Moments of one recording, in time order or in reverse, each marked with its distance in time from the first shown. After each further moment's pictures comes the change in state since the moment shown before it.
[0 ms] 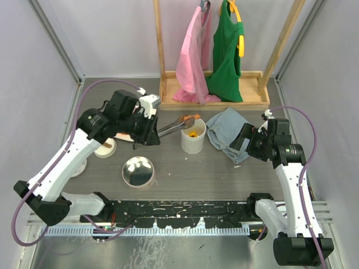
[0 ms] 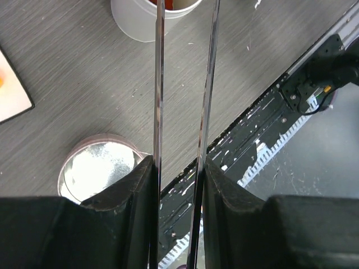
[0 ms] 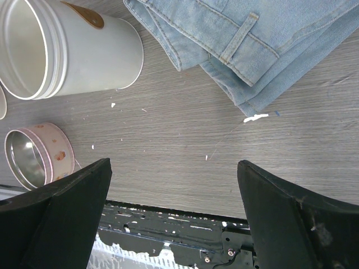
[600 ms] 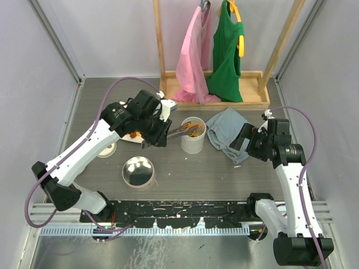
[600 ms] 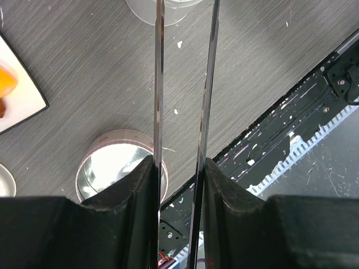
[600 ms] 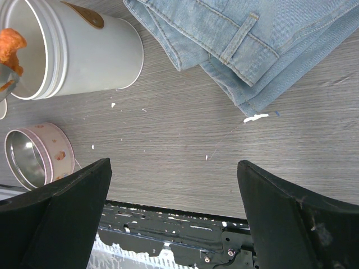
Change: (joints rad) left arm -0.141 0.177 0.095 -0.064 -0.152 0.051; right arm 0.000 -0.001 0.000 0.000 0.000 0.000
